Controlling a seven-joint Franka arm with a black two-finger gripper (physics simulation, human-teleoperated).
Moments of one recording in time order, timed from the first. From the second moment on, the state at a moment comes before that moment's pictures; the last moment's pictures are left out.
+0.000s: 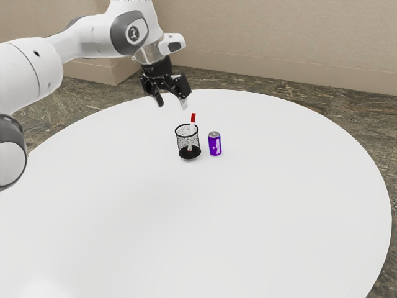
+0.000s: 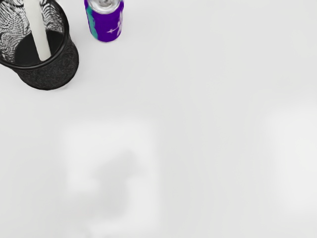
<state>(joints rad) -0.02 0.47 0.01 -1.19 -0.15 1.77 0.08</state>
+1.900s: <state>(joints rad) 0.02 1.07 0.05 -0.93 0.00 2.77 0.03</state>
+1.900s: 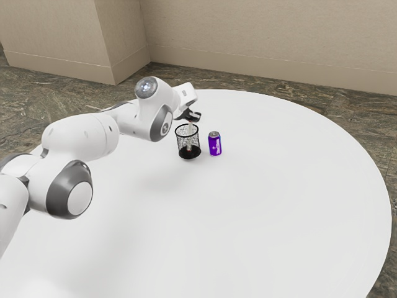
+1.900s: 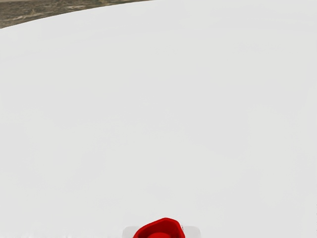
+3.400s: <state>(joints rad) -0.31 0.35 0.54 -1.76 0.12 1.51 -0.34</state>
